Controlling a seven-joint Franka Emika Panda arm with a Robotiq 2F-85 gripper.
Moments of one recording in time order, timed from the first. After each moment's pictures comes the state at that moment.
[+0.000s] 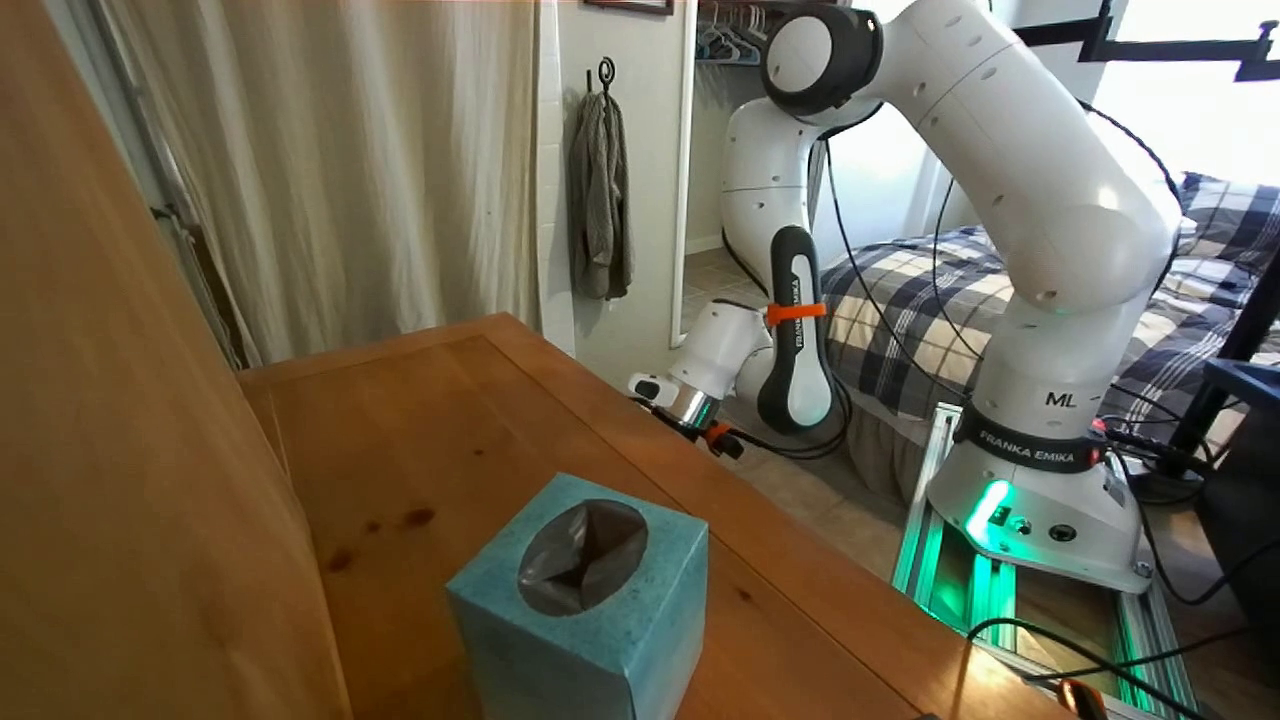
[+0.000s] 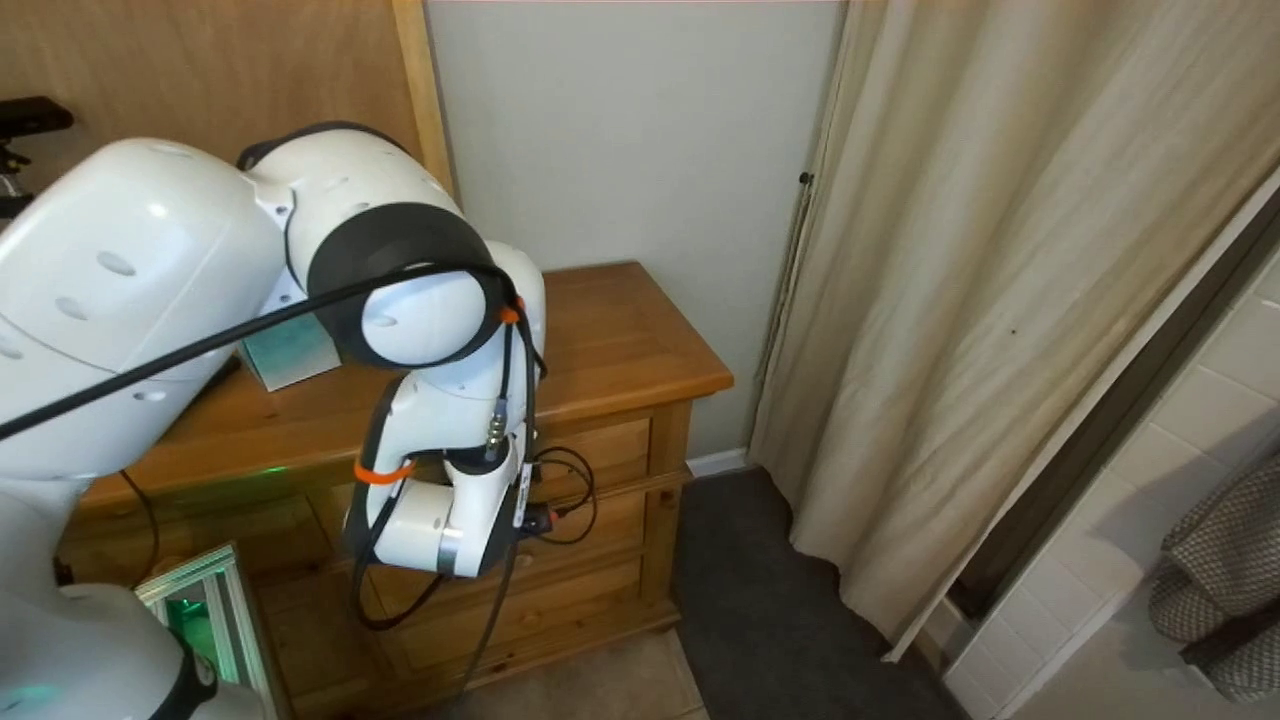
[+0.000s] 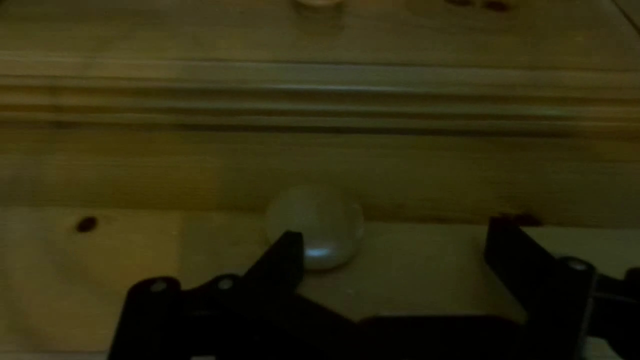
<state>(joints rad) -0.21 0.84 0.17 -2.47 -0.95 3.69 -0.43</state>
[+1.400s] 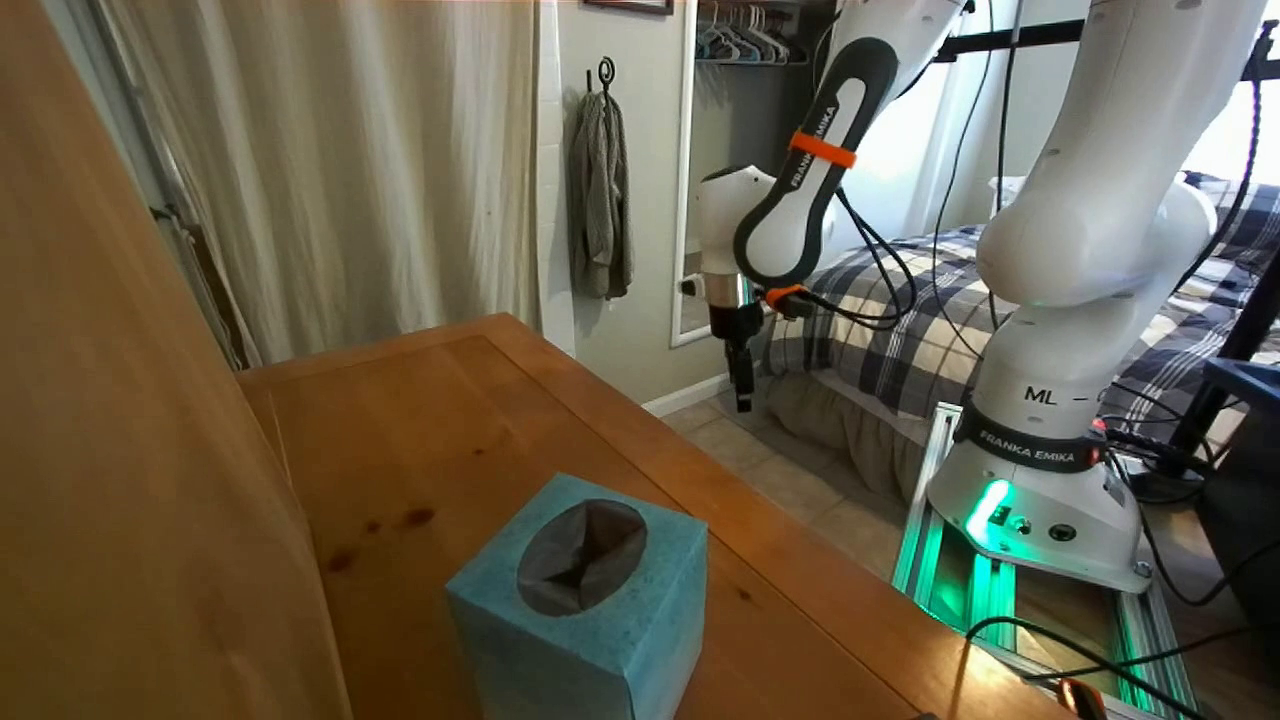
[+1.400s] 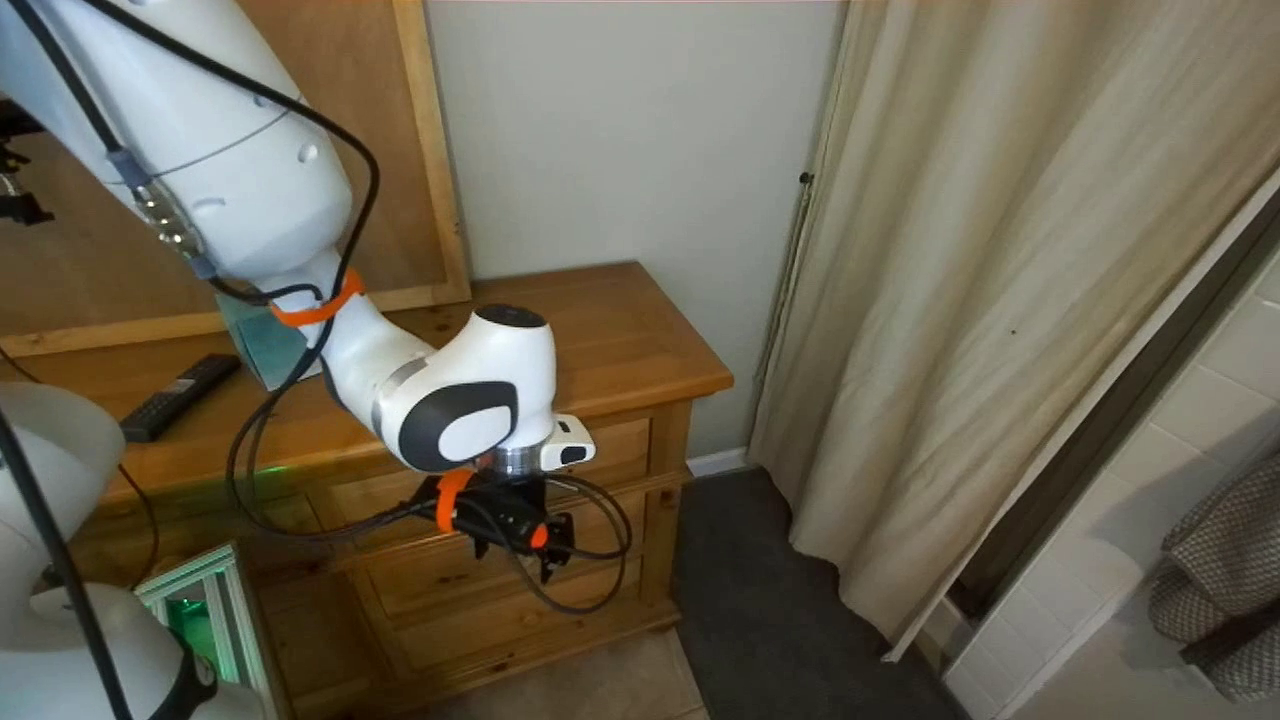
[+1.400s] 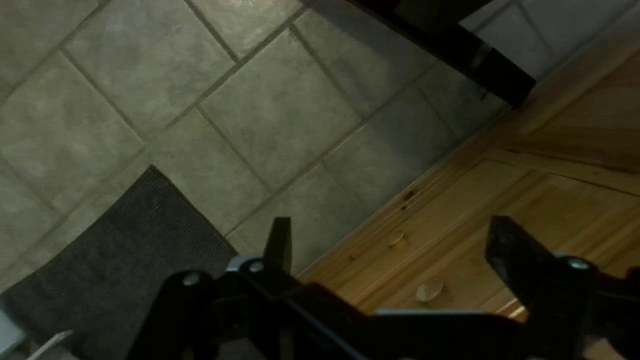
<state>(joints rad) -0.55 0.06 0.45 -2.75 -0.23 2.67 -0.40</state>
